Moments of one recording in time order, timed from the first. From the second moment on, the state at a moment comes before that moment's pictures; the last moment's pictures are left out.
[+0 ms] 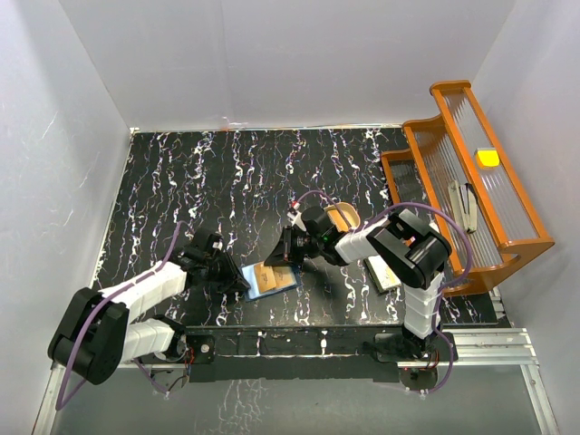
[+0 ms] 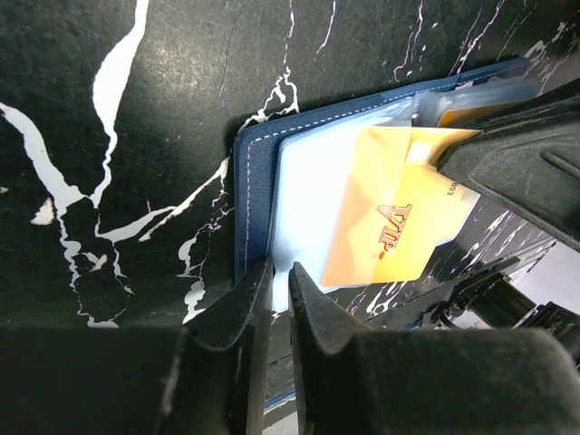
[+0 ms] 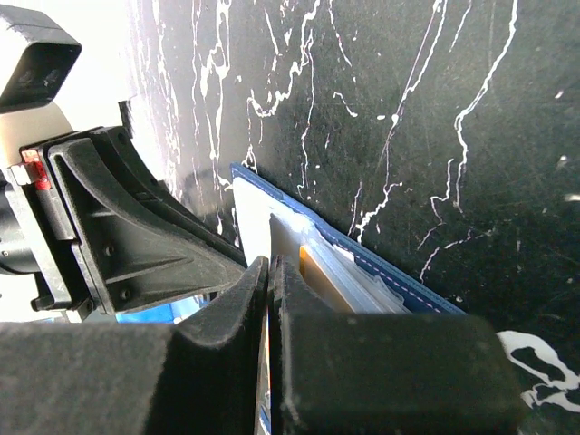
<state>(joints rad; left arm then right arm) -0.45 1.18 0.41 -0.32 0.33 -0.91 0.72 1.92 0.81 0.52 -0.60 0.98</state>
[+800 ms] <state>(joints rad) -0.45 1.12 0.41 -0.37 0.31 -0.91 0.75 1.76 0.92 0.06 -0.39 0.77</state>
